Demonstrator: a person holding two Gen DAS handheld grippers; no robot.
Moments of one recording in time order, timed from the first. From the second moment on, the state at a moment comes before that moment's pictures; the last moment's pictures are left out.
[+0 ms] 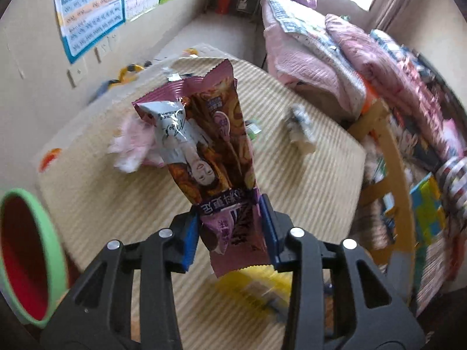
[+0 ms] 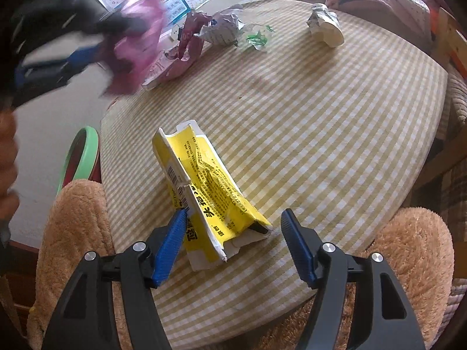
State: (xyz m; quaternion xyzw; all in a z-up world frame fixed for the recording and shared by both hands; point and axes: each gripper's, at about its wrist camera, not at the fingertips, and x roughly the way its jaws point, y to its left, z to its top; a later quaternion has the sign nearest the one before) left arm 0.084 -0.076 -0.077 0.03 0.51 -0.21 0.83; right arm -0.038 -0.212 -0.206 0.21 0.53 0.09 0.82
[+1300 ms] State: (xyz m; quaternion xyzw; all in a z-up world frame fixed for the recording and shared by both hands) left arm 0.075 -0.017 -0.182 0.06 0.60 -0.13 0.79; right arm -0.021 -0.203 -0.201 0.21 0.53 0.10 0.82
